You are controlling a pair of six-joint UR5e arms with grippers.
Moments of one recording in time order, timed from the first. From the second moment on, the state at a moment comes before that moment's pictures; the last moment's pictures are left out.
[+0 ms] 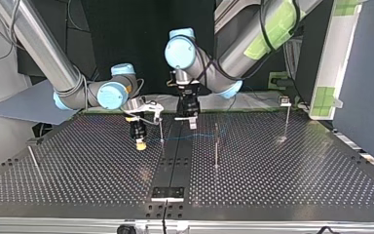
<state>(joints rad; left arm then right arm) -0.64 -2.02 -1.58 -2.66 -2.29 -1.61 2.11 -0.88 1.27 -0.30 1.59 1.48</state>
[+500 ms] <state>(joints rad) -0.60 -2.07 -1.50 -2.70 -2.27 -1.60 2.11 -0.88 1.27 -0.30 1.59 1.47</state>
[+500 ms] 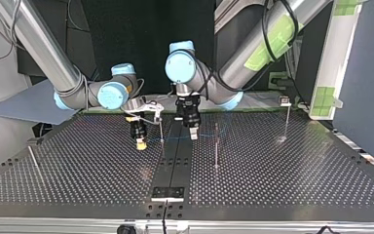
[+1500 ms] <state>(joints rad) -0.56 -2.16 -1.37 -2.72 -2.29 -1.59 2.11 -0.88 1.26 -0.29 1.59 1.46</state>
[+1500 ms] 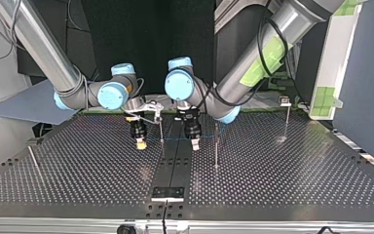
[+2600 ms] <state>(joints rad) -0.58 -2.16 -1.37 -2.73 -2.35 -1.52 2.11 -0.88 1.27 -0.26 1.60 1.46</state>
